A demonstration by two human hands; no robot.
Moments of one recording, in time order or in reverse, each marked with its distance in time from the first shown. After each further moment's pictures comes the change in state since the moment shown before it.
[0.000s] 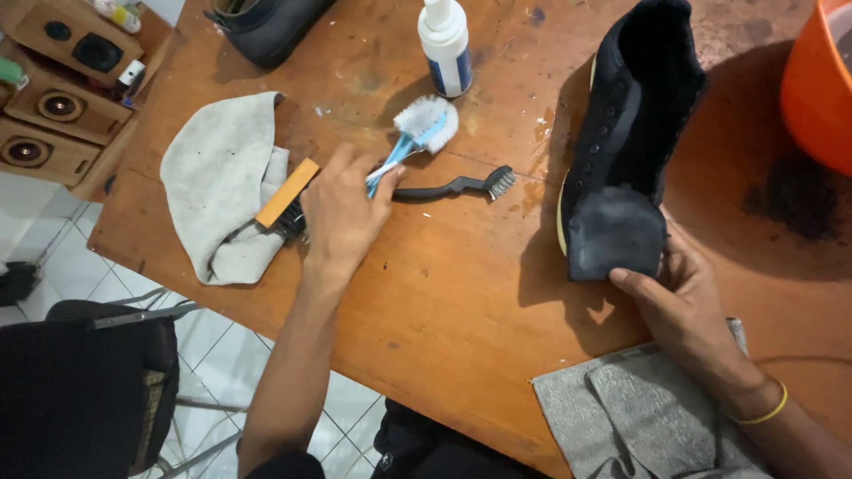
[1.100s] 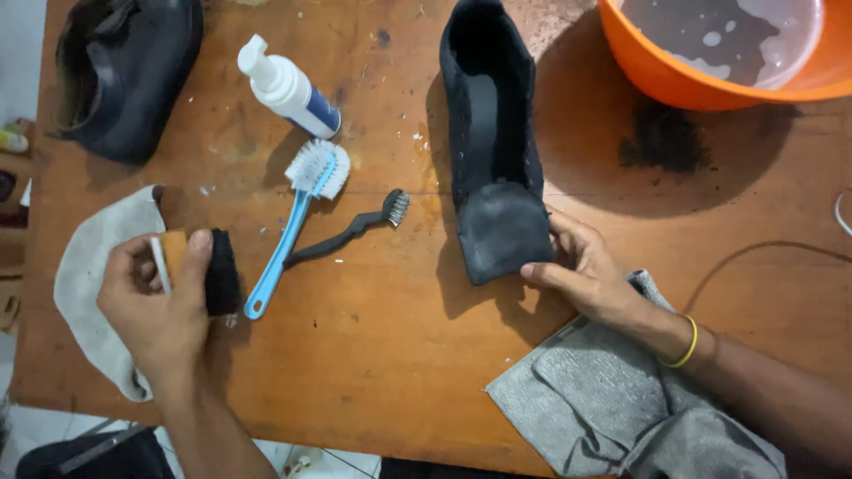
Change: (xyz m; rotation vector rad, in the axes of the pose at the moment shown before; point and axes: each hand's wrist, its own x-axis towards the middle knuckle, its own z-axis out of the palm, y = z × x) left_hand -0.004 -0.040 -0.050 -0.478 0.180 -0.316; right_hand 0.001 0.027 -0.019 0.118 -0.113 -0.058
